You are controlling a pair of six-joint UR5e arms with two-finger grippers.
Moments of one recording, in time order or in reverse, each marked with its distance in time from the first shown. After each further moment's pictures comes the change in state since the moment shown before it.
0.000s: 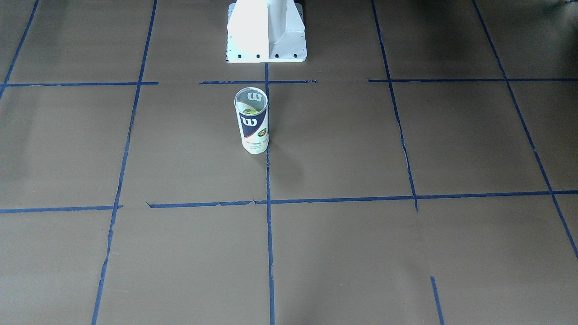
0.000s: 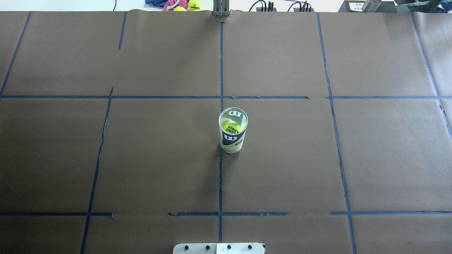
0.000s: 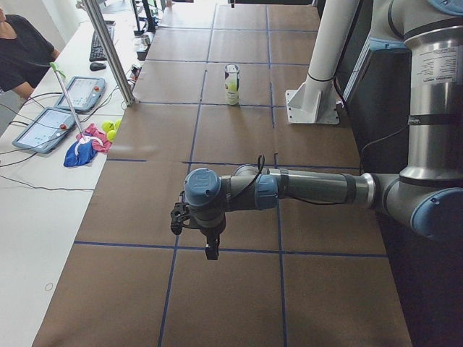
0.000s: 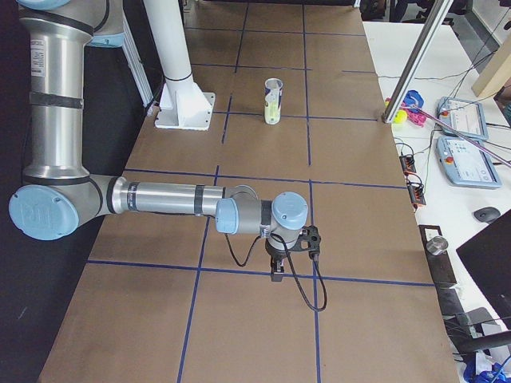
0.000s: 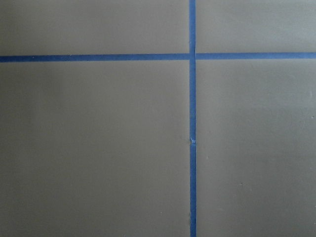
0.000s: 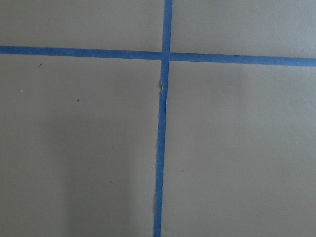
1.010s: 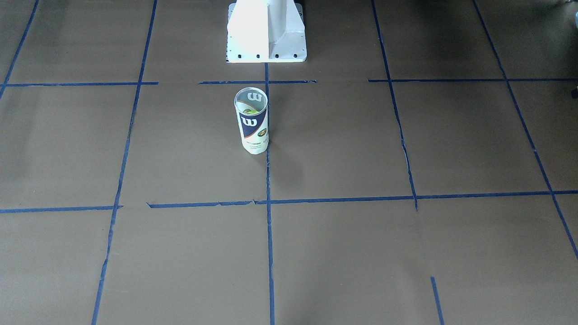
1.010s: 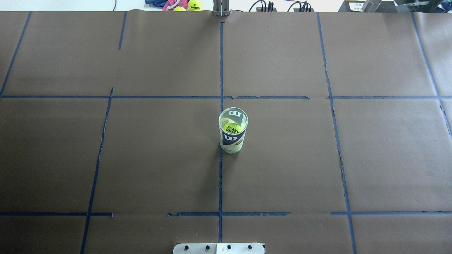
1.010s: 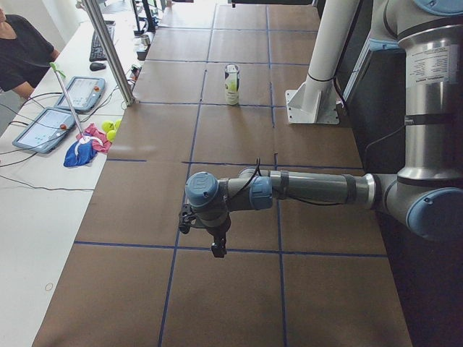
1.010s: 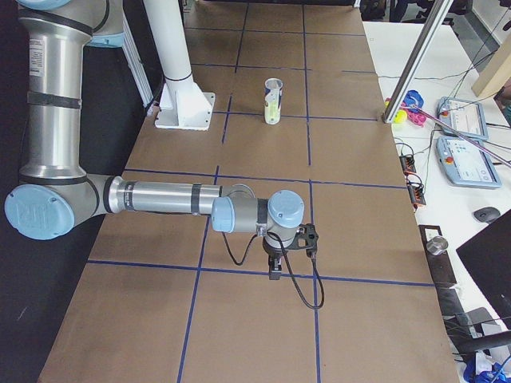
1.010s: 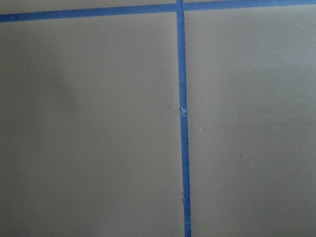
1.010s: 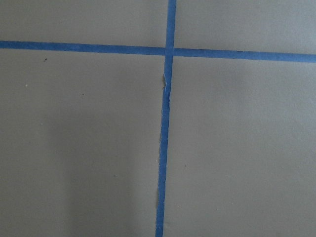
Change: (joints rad) left arm 0.109 0.016 0.015 0.001 0.002 0.001; right arm 0.000 -0.023 0.028 0.003 0.005 0.000
